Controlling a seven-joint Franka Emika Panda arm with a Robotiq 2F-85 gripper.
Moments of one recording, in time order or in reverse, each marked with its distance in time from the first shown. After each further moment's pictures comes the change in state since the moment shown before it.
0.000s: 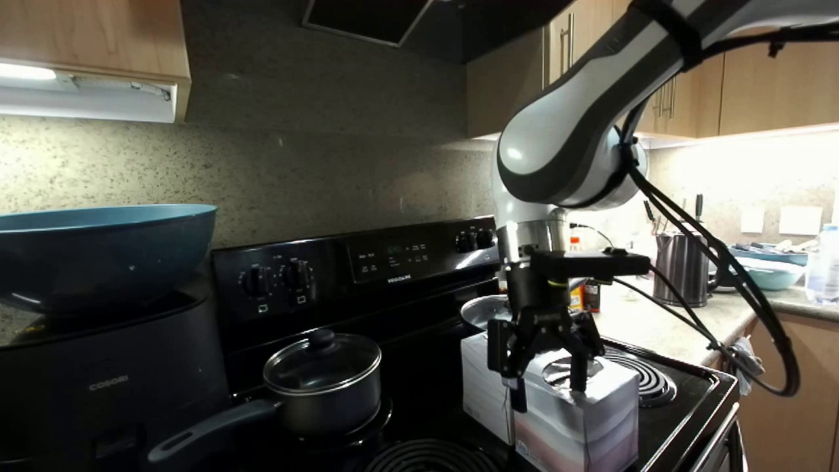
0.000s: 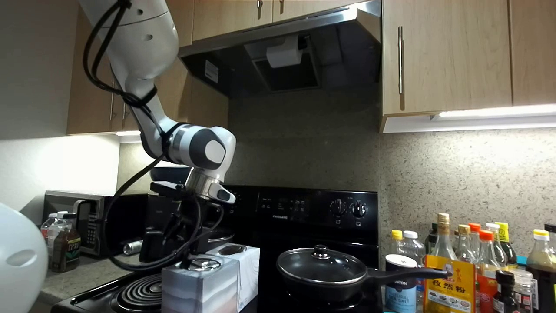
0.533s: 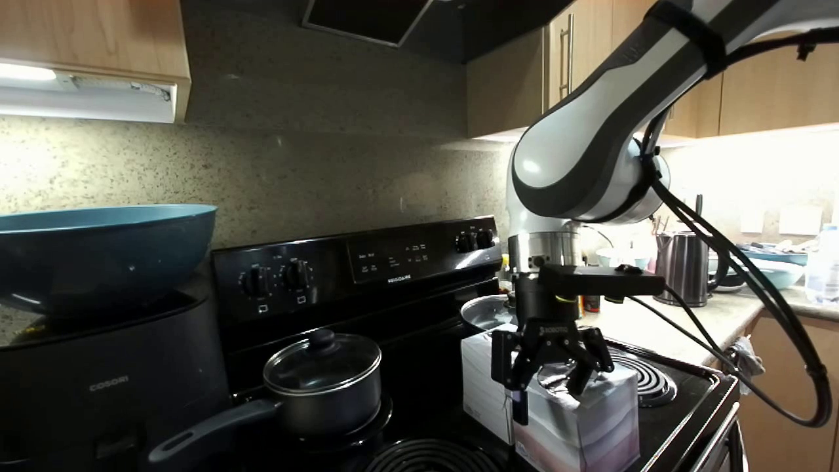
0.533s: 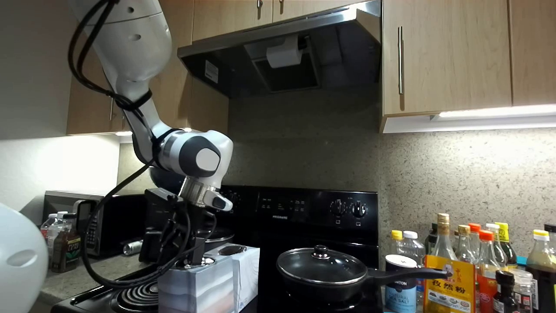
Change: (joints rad) arm 0.001 -0.031 0.008 -0.086 0.062 0.116 0.002
